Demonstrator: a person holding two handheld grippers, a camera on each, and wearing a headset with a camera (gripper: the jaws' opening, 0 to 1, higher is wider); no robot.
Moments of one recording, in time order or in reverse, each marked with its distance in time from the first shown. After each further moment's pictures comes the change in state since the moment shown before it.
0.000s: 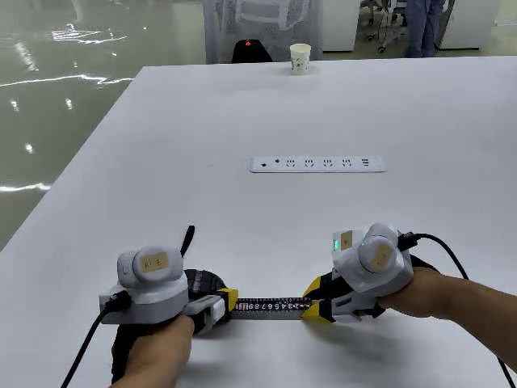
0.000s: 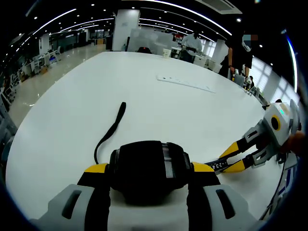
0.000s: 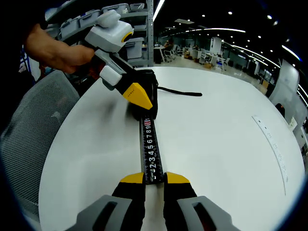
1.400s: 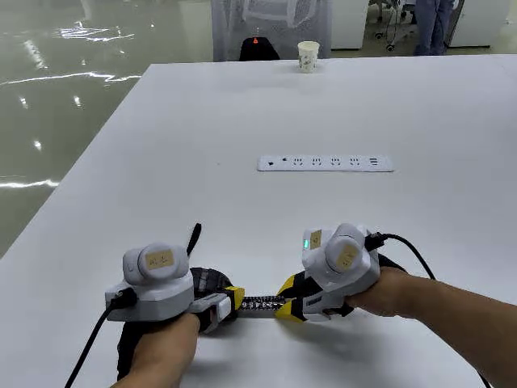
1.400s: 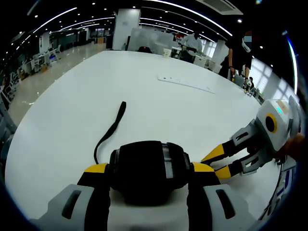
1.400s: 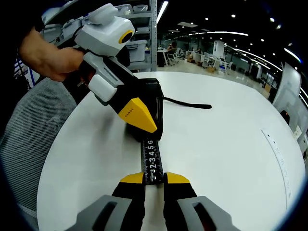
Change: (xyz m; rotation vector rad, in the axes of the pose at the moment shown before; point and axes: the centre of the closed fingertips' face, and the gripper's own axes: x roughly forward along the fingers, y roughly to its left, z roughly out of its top) left arm 0.000 0.001 0.000 -0.012 0.005 -0.007; right arm 0.035 0.003 0.035 -0.023 -0.033 0.019
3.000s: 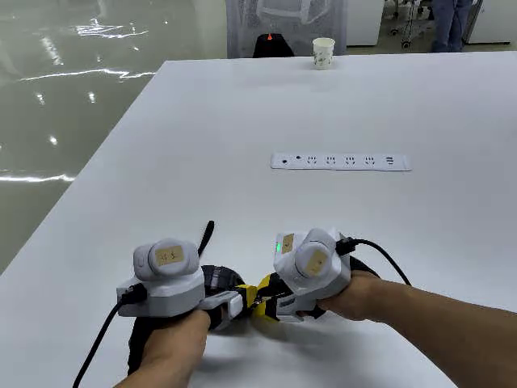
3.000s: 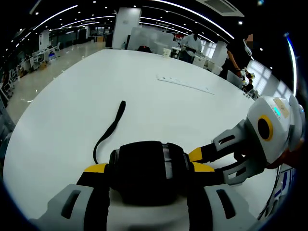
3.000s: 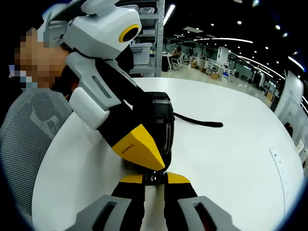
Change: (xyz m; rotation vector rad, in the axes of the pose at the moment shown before) left arm -0.001 -0.001 0.000 -0.016 0.007 -0.020; right arm 0.035 0.005 0.036 -0.056 -0.036 0.004
